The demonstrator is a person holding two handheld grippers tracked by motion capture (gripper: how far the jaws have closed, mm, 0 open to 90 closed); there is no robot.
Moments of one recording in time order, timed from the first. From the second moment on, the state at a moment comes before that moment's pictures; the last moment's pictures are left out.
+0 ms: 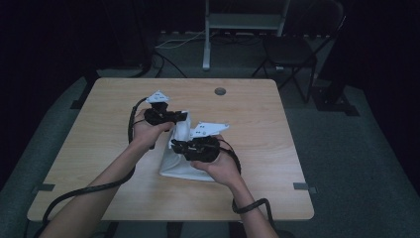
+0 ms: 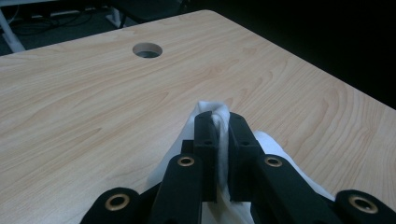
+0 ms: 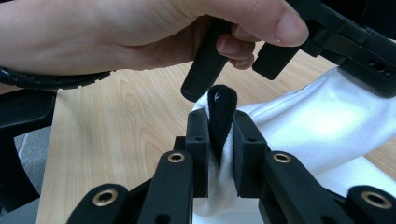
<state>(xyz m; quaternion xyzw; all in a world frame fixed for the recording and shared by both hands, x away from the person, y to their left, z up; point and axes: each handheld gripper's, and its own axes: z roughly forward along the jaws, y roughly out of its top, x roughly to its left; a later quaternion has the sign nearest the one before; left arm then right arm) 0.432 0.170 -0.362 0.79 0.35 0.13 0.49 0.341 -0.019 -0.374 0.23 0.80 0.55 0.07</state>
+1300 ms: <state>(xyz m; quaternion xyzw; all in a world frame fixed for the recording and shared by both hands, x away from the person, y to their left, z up) 0.431 0.156 -0.372 0.79 0.33 0.12 0.50 0.337 -0.032 -0.386 0.24 0.80 0.55 0.06</state>
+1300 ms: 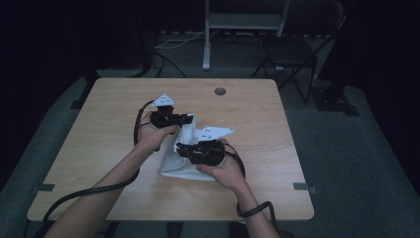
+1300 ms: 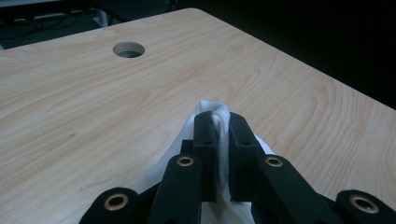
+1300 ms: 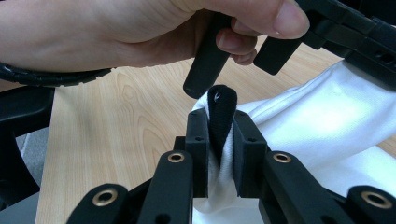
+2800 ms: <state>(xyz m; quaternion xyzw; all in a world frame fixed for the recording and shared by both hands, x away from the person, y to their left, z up) 0.429 0.140 -0.386 0.80 0.32 0.11 0.50 0.334 -0.046 -0.402 0.25 0.80 0.54 0.06</state>
